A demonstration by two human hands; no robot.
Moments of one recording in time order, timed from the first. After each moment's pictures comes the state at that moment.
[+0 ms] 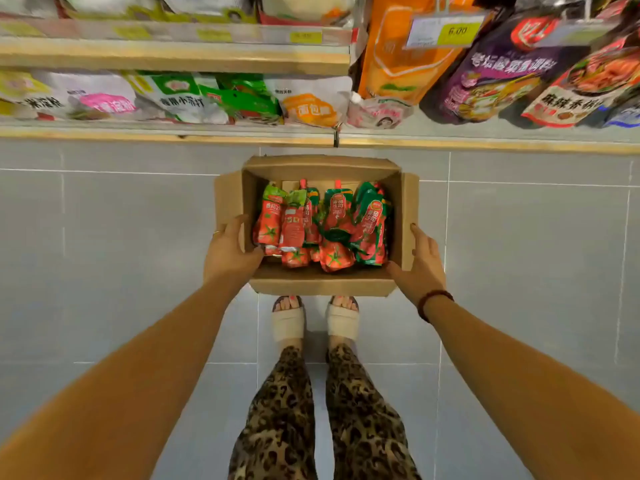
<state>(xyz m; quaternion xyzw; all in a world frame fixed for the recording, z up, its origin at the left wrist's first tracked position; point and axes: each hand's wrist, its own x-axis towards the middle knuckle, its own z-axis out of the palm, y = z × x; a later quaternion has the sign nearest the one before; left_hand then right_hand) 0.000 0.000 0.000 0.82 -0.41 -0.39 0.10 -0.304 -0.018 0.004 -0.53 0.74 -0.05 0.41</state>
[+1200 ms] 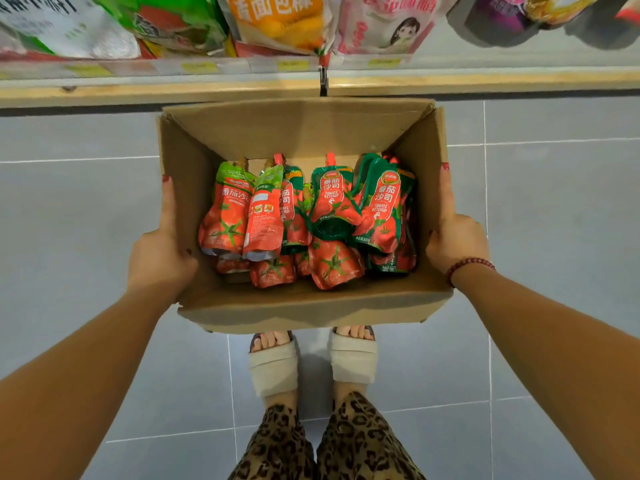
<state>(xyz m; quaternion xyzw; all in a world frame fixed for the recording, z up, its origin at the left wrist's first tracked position) 0.053 0.000 -0.197 0.82 -0.51 -0.28 -0.02 -0.342 -0.047 -0.203 -0.63 0.74 0.10 0.22</state>
